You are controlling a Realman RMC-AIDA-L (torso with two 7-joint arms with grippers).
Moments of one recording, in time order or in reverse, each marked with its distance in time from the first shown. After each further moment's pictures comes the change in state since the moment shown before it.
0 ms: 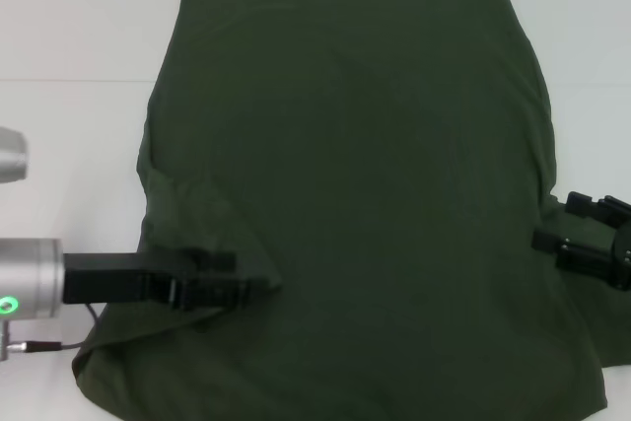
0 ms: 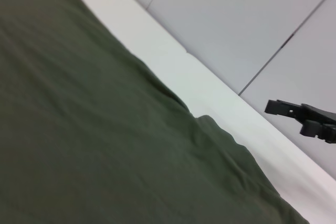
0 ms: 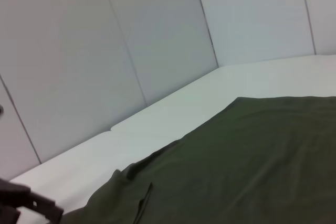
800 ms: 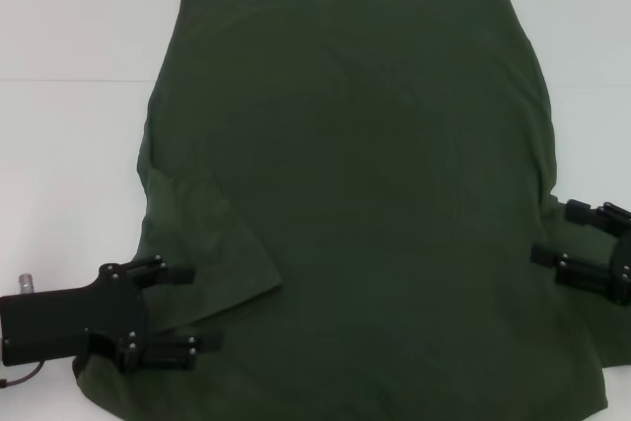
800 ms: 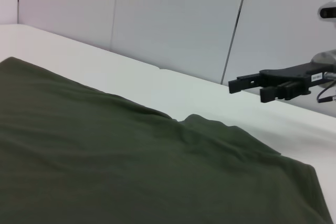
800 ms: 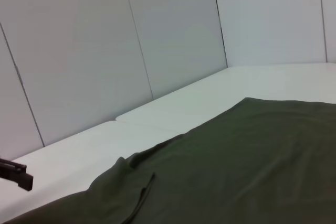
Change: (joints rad) left arm 0.158 -0.052 -0.074 0.168 -0.019 0.131 0.500; right arm -0.008 -0.003 -0.001 0.027 -0.004 -0.005 -0.109
